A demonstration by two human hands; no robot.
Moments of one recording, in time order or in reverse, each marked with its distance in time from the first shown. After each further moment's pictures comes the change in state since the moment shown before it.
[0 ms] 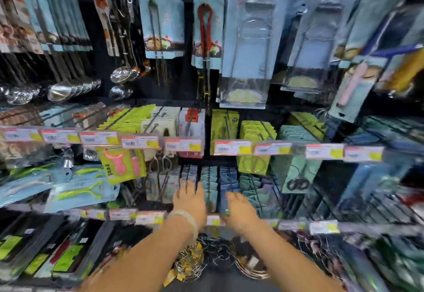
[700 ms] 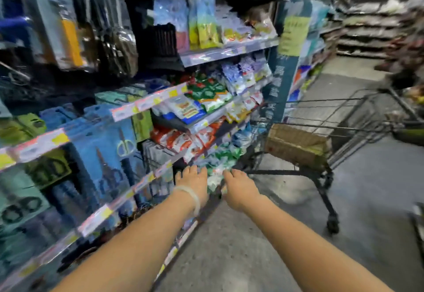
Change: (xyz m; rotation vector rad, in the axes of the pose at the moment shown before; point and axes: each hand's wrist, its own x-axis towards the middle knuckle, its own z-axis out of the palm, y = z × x) left_hand -0.192 0.536 0.102 0.339 -0.160 0.968; right_hand -0.362 0.439 -0.089 -0.003 0.271 0.824
